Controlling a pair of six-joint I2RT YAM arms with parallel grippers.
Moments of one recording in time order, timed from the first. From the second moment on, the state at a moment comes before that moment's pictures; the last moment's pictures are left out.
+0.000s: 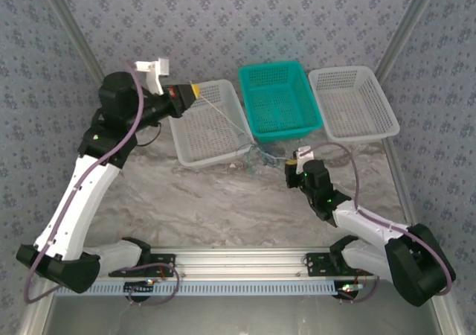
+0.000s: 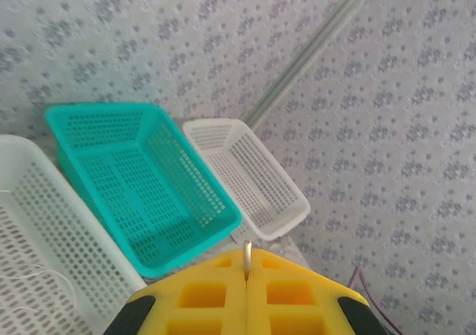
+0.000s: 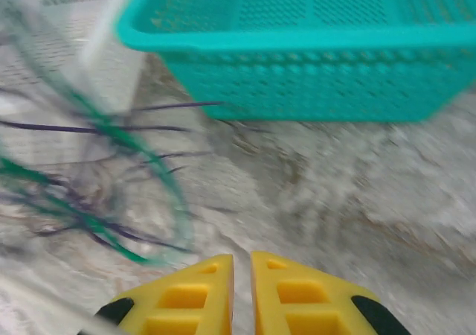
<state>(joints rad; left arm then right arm) -0.37 1.18 1.49 -0.46 0.43 -0.56 0.49 1.07 0.33 0.26 0.16 0.20</state>
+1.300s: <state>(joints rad) -0.30 1.08 1.41 -0.40 0.69 -0.62 1.00 1.56 0.78 0.53 0.02 0.25</state>
